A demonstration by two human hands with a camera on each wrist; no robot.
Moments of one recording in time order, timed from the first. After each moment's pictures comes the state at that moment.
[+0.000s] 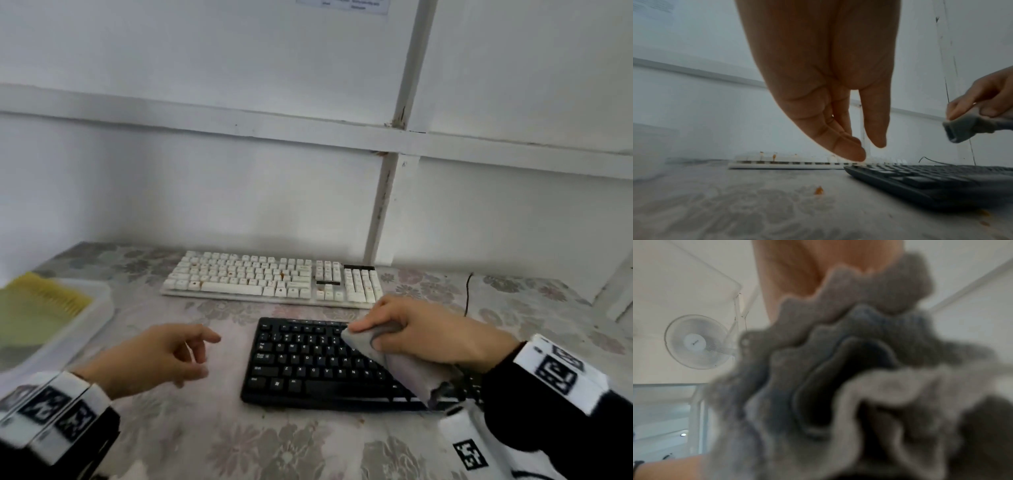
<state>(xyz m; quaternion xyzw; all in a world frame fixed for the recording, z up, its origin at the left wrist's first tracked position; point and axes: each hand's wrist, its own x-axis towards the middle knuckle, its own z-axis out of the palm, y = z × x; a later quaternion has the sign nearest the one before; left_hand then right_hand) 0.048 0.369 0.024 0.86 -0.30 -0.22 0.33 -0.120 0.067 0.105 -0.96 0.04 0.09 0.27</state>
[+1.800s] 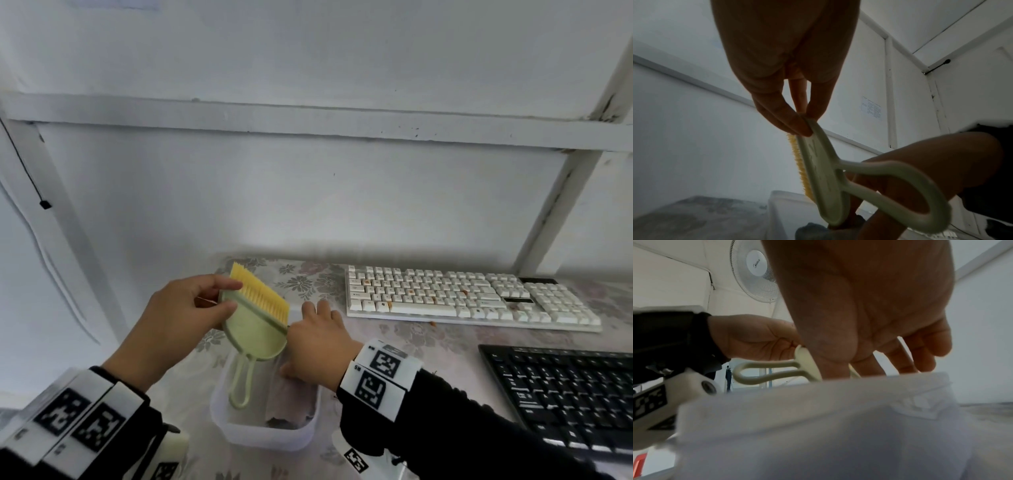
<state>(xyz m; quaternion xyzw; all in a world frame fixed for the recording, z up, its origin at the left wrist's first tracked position) 0.215 0.604 0.062 0.83 -0.20 0.01 0.52 0.154 0.437 0.031 -1.00 0.03 0.05 0.02</state>
